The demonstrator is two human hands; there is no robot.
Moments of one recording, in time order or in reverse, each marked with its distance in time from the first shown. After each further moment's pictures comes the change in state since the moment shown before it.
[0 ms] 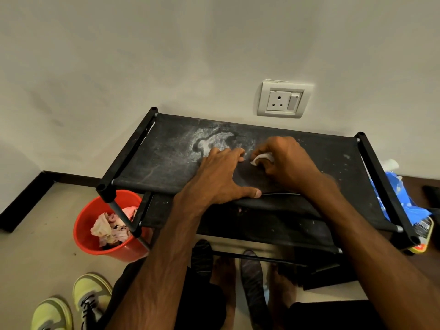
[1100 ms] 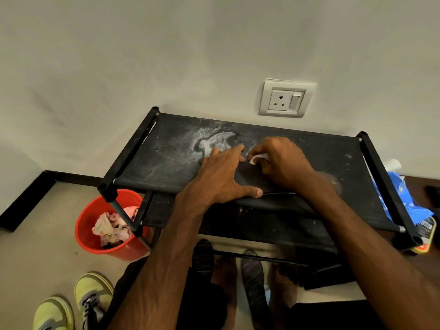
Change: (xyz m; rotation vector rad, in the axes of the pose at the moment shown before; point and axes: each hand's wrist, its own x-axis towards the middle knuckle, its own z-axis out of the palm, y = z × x) left_hand -0.005 0.003 -0.004 -0.040 -0.058 -0.051; right_hand 0.004 -0.007 0.007 -0.107 0.005 -0.049
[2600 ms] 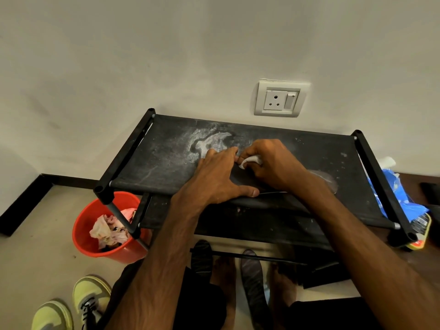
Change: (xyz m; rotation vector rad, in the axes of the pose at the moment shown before) left_hand -0.002 0.005 -0.002 0.012 0.005 -0.027; right_hand -0.001 -0.003 0.001 0.176 -0.024 -0.077
